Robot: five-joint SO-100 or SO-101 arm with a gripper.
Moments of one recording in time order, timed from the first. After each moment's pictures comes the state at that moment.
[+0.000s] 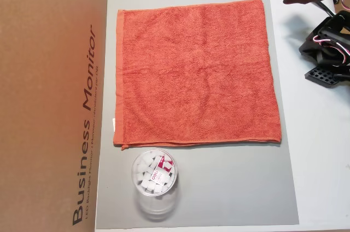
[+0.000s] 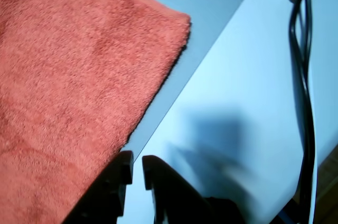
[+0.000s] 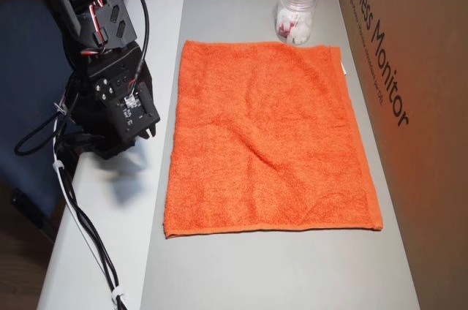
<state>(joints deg) 50.3 159.2 130.5 91.9 96.5</state>
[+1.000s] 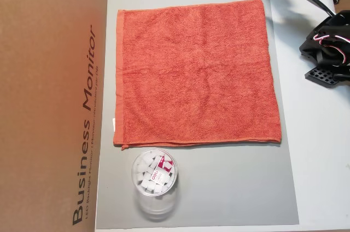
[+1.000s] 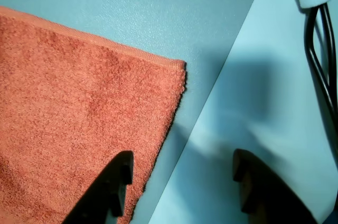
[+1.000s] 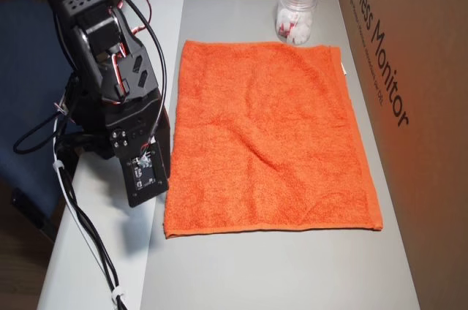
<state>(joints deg) 51.9 130.4 125.8 74.4 106.2</state>
